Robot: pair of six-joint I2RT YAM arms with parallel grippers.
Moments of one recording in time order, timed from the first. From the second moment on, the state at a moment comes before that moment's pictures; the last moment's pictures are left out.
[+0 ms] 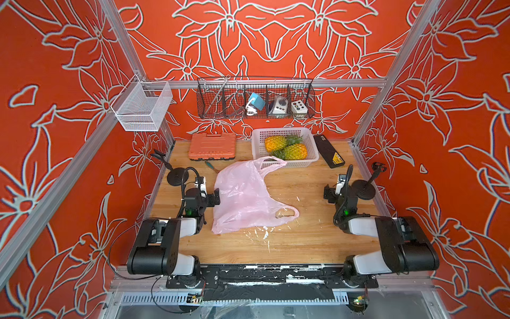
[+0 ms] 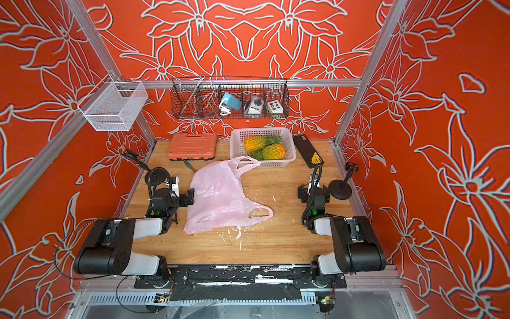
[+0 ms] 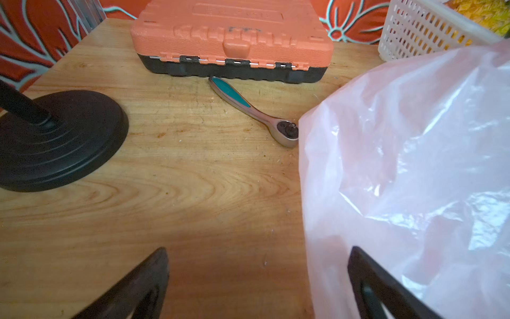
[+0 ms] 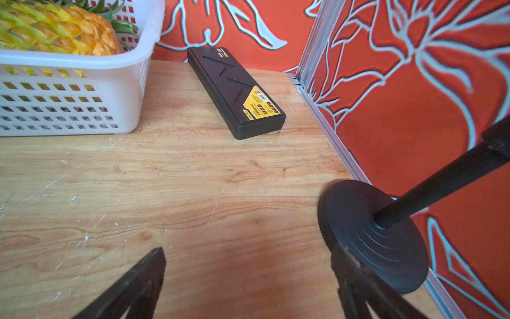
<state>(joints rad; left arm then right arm) 0.05 1.42 0.31 0.65 0.06 -0.06 0.08 1.43 0.30 0.76 0.28 -0.08</state>
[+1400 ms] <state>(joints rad) 0.03 0.86 0.77 -0.42 0.15 -0.54 0.06 1.23 1.05 -0.25 0.00 0.43</state>
